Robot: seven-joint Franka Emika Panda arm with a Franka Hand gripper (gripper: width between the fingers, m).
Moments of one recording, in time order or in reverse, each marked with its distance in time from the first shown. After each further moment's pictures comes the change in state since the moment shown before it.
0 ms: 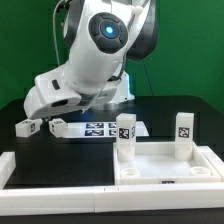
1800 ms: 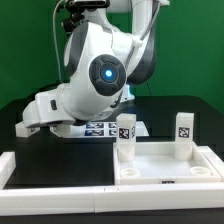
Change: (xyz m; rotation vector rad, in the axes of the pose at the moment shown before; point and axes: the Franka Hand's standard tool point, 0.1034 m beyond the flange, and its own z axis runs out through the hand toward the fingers) arm 0.006 -0.007 0.028 -0.005 -0.120 0.048
